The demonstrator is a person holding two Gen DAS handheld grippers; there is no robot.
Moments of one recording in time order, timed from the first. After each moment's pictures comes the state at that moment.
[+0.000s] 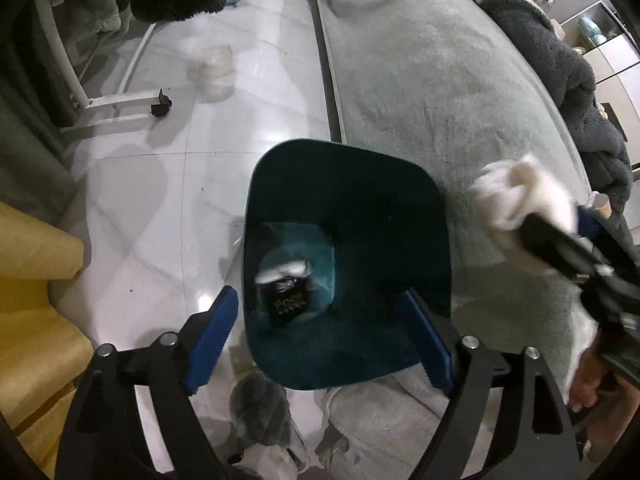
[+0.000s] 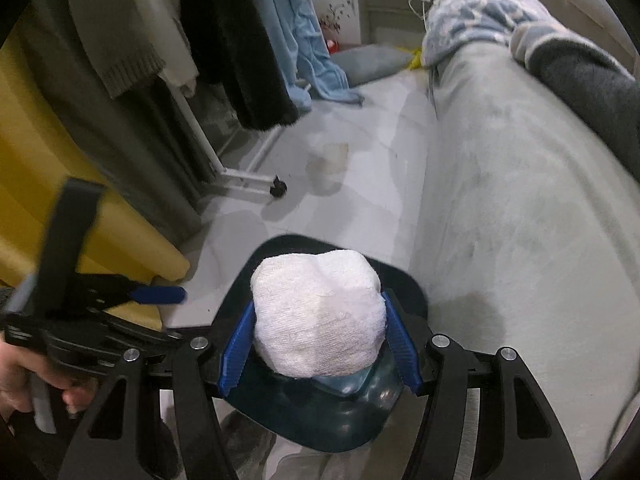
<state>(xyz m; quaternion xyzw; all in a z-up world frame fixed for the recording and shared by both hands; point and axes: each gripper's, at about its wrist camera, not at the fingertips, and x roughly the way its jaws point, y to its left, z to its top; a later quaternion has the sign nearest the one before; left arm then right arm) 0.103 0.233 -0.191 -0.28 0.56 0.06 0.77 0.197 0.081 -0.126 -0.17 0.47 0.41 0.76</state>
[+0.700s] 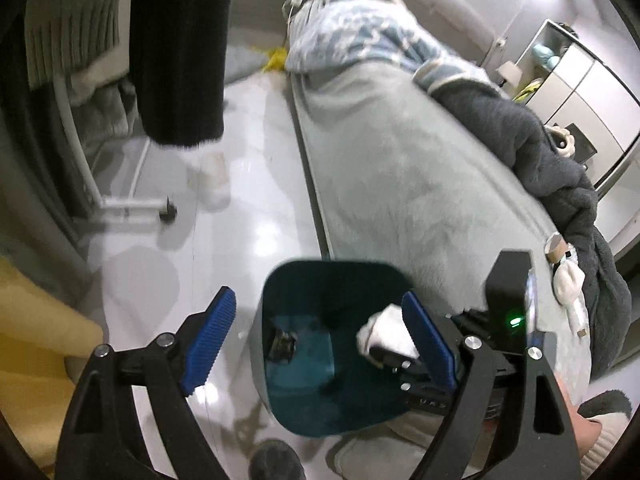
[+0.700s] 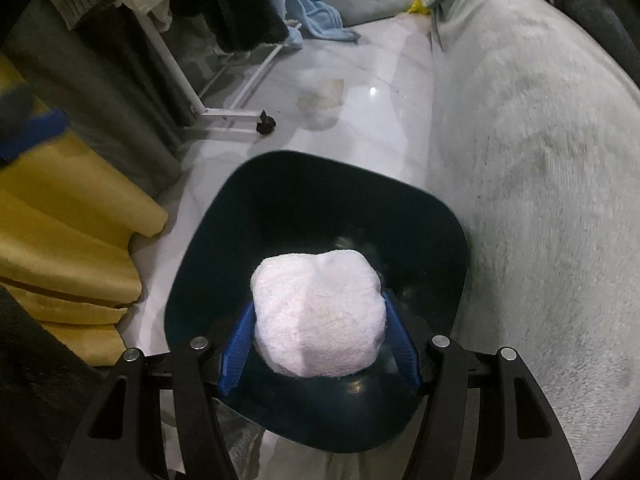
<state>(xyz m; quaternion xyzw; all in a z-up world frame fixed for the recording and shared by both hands) 0.090 0.249 -0.108 -0.23 0.42 0.07 0.88 0.184 0.097 -0.207 -0.21 0.54 0.38 0.72</state>
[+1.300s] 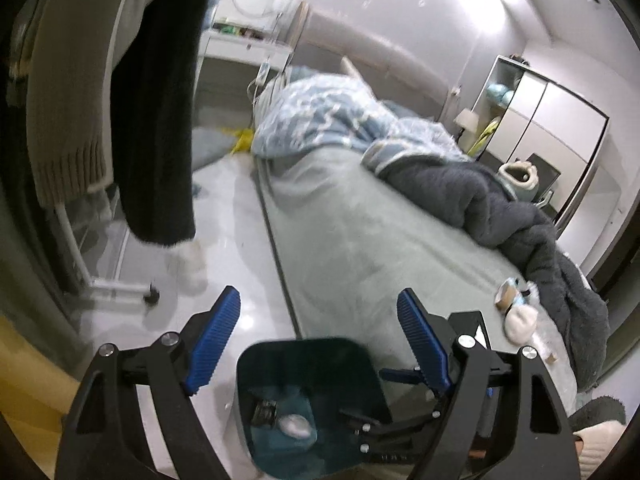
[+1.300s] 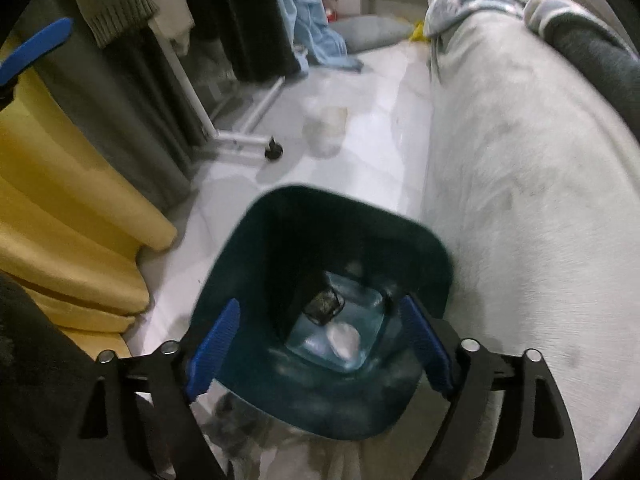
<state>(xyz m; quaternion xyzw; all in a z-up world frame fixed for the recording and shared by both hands) 0.081 0.235 -0.035 -0.20 0.28 0.05 0.94 0.171 0.091 -0.156 -0.20 0.49 0.40 0.75</state>
